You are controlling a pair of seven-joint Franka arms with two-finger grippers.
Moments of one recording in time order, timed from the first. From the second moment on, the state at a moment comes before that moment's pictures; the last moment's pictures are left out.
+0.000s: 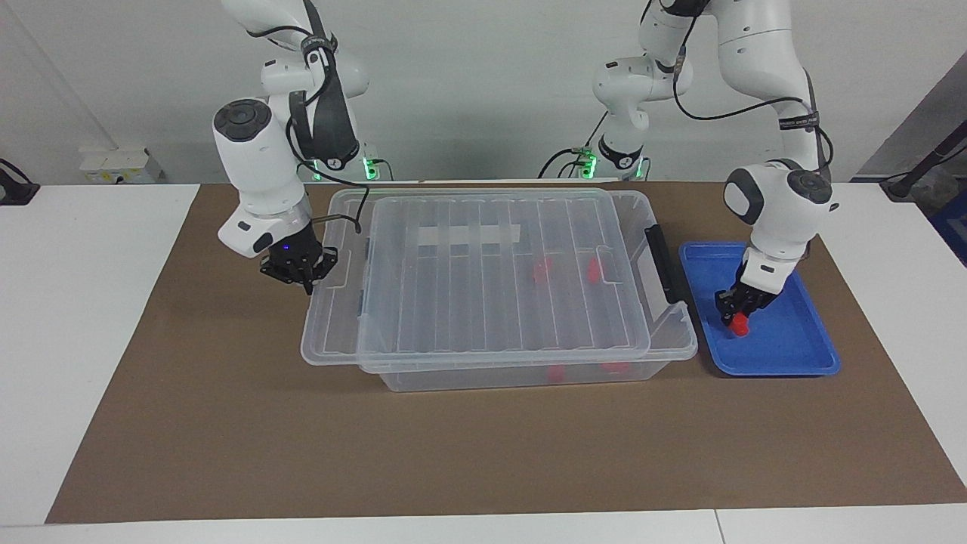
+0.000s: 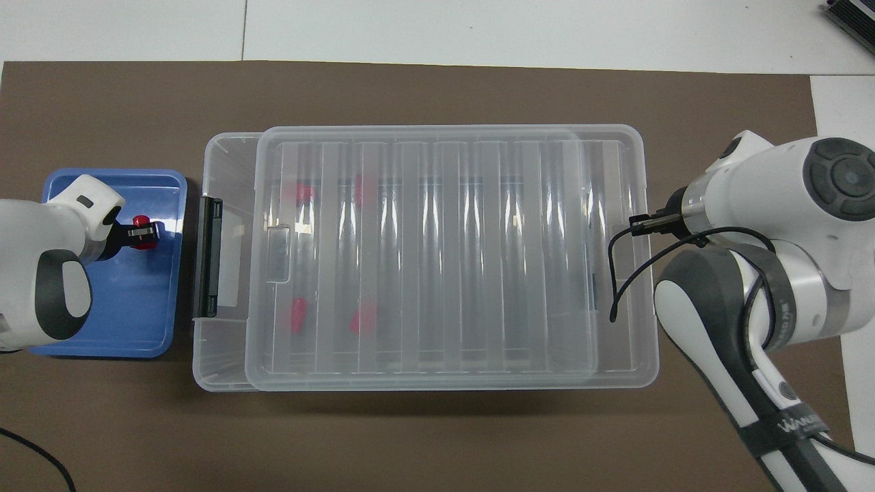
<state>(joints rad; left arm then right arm) 0.08 0.20 0.03 -2.19 0.00 2.58 0.01 0.15 0.05 -0.01 -1.97 -0.03 2.10 0.01</state>
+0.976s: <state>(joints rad) 0.09 0.21 0.04 -2.20 0.00 2.57 0.17 0.19 0.05 -0.01 -1.96 0.03 2.10 0.03</state>
